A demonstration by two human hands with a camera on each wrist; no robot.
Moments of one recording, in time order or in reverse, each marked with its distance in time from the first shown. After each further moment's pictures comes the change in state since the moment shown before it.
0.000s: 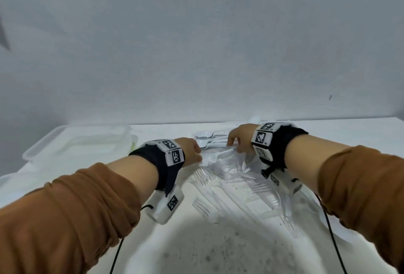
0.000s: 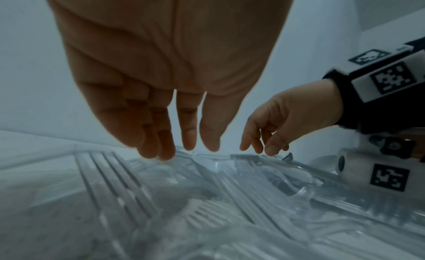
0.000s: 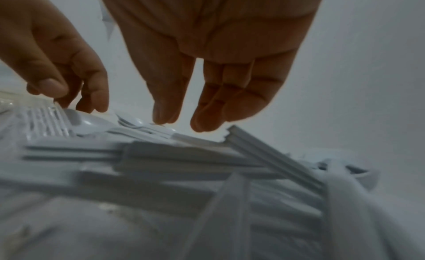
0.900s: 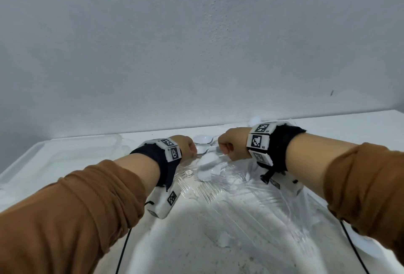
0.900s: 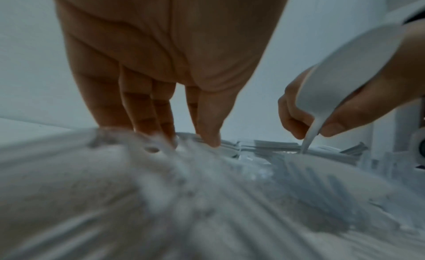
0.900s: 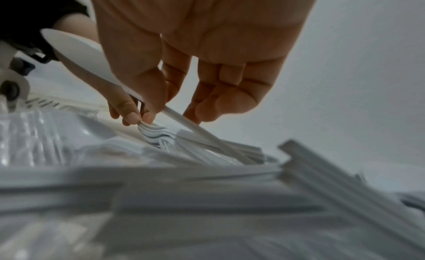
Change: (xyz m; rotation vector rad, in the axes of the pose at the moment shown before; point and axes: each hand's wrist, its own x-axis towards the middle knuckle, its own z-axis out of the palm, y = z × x) left_hand 0.056 -0.019 -0.013 -0.007 -0.012 0.018; right_hand 0.024 -0.010 0.000 0.080 0.049 -0.123
